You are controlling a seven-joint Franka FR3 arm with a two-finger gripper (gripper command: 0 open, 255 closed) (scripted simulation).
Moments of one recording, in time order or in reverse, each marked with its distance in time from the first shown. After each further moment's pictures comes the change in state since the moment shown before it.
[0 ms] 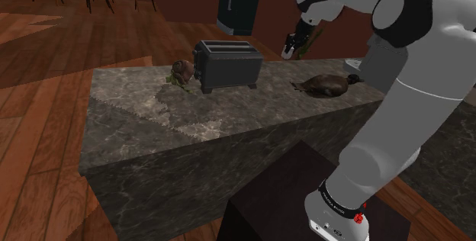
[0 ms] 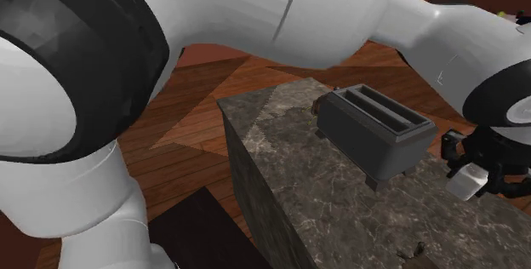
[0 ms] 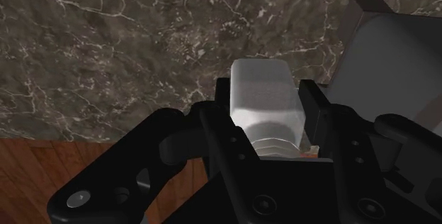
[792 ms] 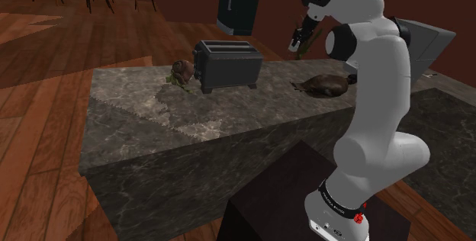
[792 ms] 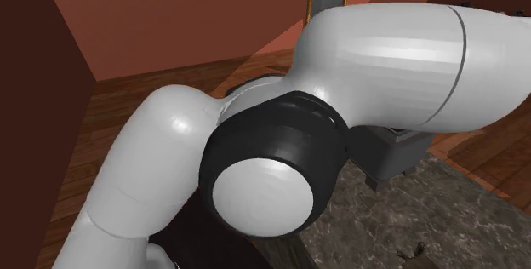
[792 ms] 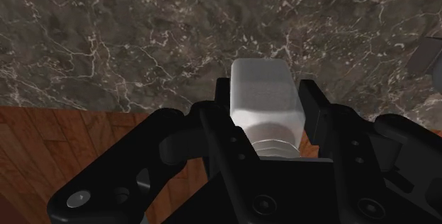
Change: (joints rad) arm -0.270 0.534 0.007 0.770 0.204 -0.290 -0.151
